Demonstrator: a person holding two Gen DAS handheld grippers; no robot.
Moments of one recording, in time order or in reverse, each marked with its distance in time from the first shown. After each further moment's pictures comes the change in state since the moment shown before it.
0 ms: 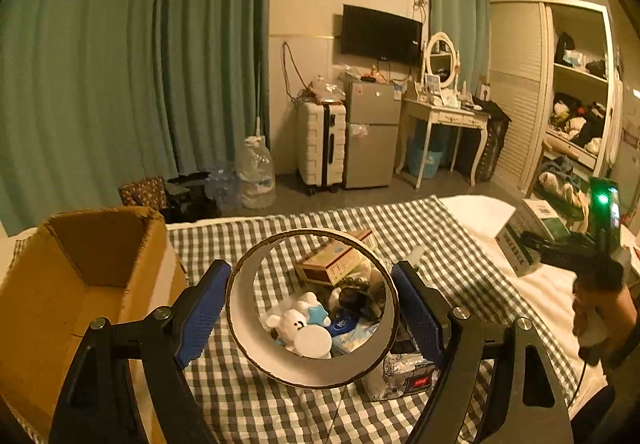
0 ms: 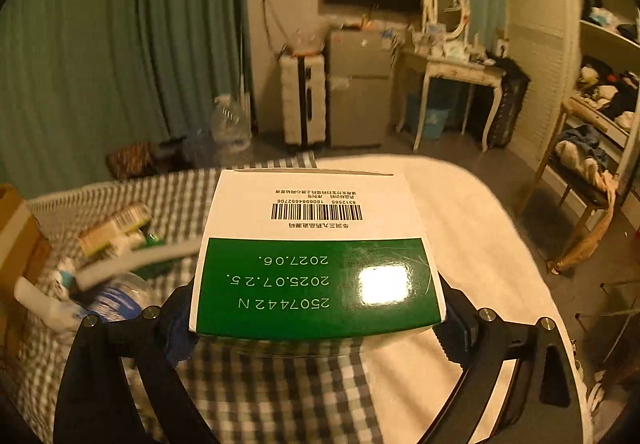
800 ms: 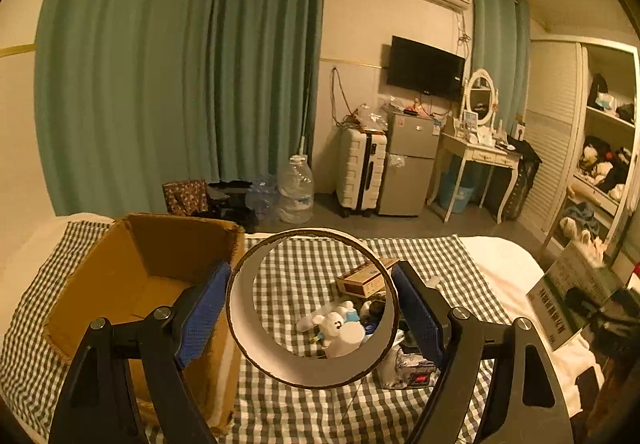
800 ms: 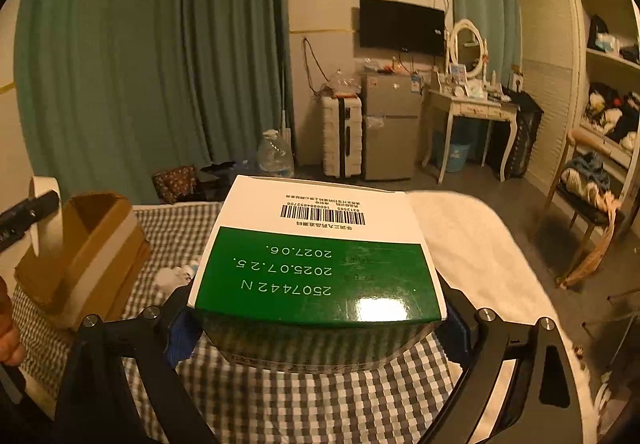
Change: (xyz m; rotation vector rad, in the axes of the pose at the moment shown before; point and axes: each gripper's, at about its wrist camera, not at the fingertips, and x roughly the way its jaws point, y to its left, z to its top) left arm -0.097 0.036 0.014 -0.128 -0.060 0.120; right arm -0.171 0.102 -0.014 -0.045 -0.115 0.089
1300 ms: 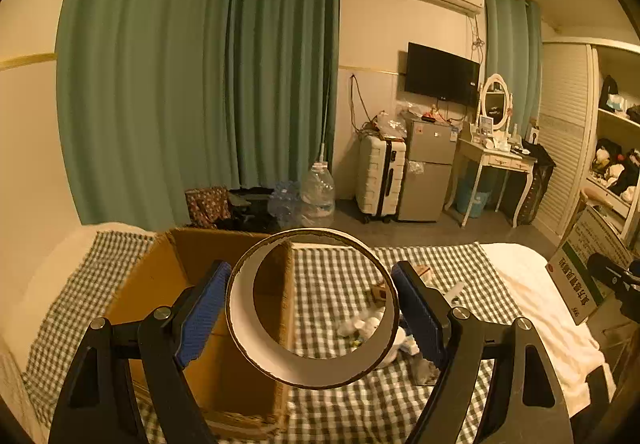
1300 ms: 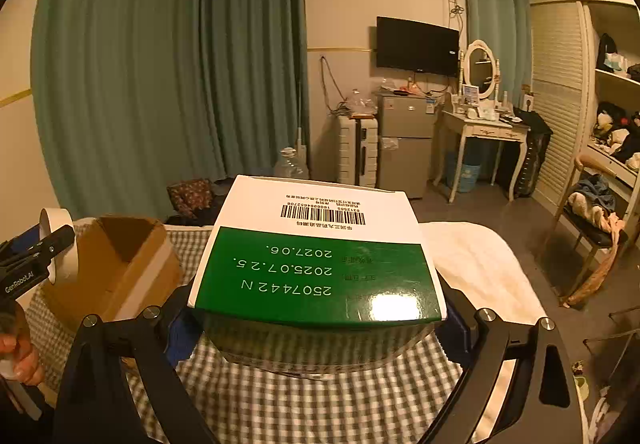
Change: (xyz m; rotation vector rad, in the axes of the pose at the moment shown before) left arm -0.028 0.041 0.019 0.018 -0.022 0.060; right arm -0.032 0.053 0.039 -0.019 -0.037 0.038
